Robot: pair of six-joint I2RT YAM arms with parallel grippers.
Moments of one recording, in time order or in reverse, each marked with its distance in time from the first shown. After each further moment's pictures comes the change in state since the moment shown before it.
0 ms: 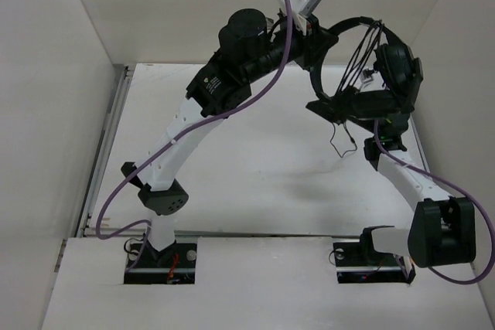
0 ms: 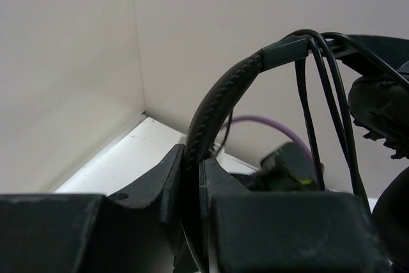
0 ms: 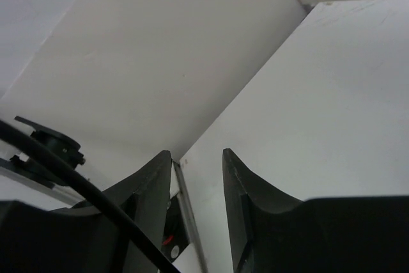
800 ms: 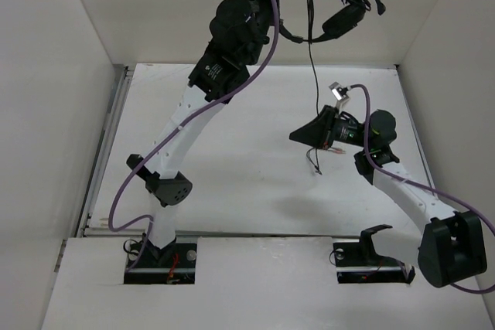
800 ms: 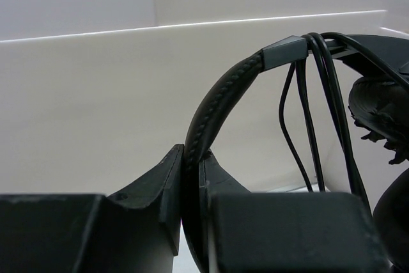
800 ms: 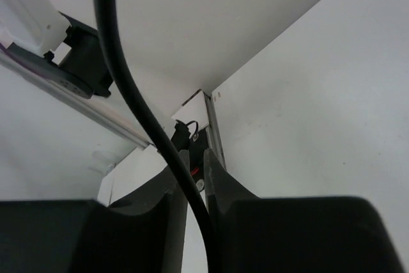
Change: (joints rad) left arm 0.117 0.072 0.026 0.222 -0.586 0.209; right arm 0.194 -0.121 -0.093 -0.106 -0.114 -0.111
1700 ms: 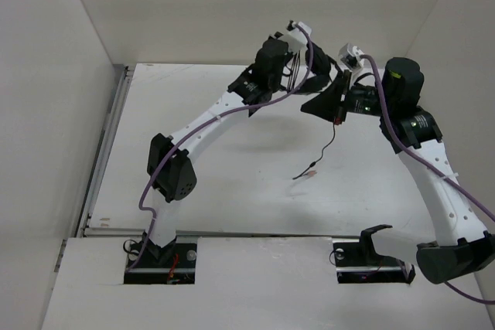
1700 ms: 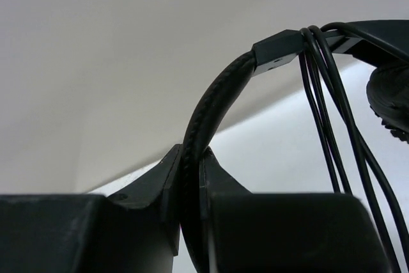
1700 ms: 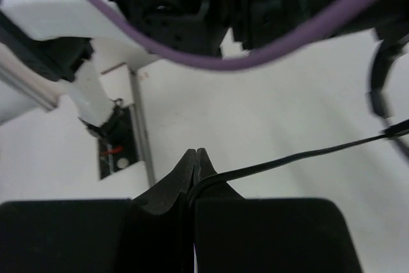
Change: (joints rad) left arm 0.050 0.060 -0.524 0.178 -0.124 0.328; right arm -0.006 0.015 0.679 -1.069 0.032 -0.803
